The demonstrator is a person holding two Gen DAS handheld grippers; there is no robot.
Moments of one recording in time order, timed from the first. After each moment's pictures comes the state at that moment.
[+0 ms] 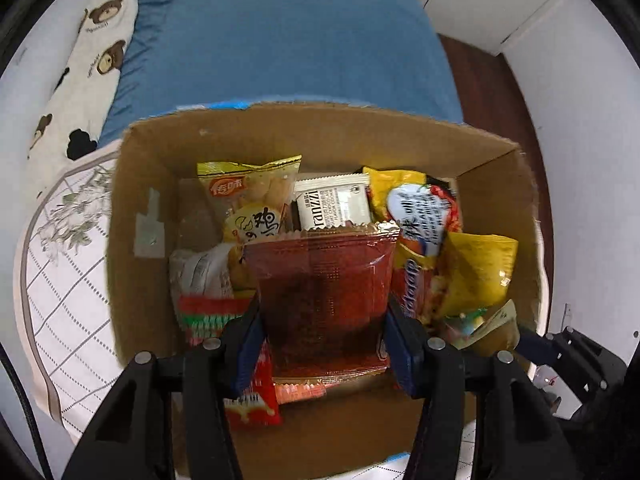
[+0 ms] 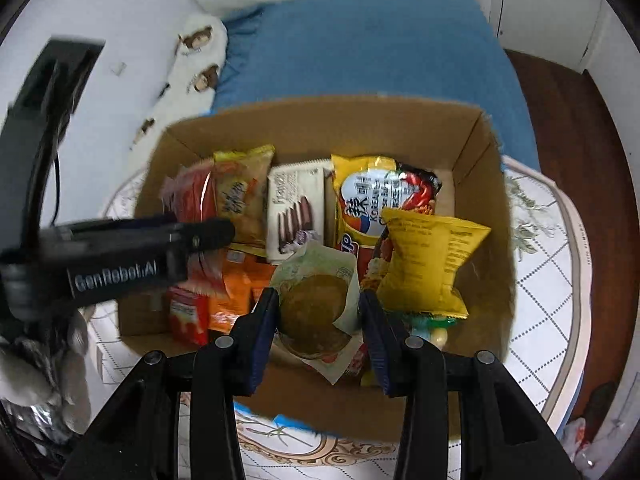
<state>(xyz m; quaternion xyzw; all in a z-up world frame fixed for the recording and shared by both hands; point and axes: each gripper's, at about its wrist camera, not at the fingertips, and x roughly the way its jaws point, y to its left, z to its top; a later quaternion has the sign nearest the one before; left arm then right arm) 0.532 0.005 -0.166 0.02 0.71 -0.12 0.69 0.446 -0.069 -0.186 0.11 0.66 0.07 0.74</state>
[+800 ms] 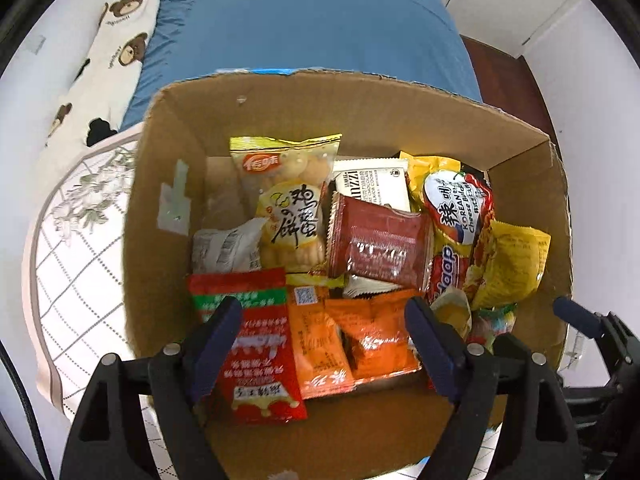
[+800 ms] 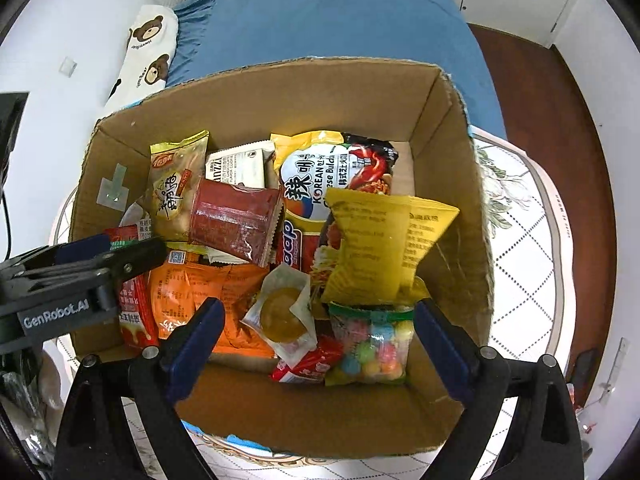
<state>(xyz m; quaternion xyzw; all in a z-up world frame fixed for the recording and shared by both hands) 0.512 0.023 -0.172 0.04 0.70 -0.08 0.71 0.439 -0.085 -0.206 0.10 0.68 0.00 0.72</state>
